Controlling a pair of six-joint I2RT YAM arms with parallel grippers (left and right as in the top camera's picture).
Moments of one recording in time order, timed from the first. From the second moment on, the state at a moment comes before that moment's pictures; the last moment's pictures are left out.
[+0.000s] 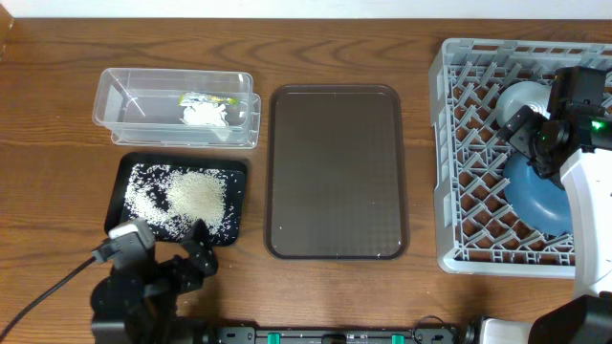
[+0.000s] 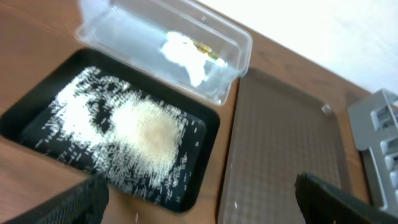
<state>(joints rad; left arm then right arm) 0.00 0.23 0.70 -0.97 0.02 -0.43 -0.19 1.50 1.31 -0.97 0.20 0.57</state>
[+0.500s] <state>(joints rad) 0.00 0.10 0.17 -0.33 0.04 -0.38 -0.19 1.50 1.31 -0.97 0.20 0.57</state>
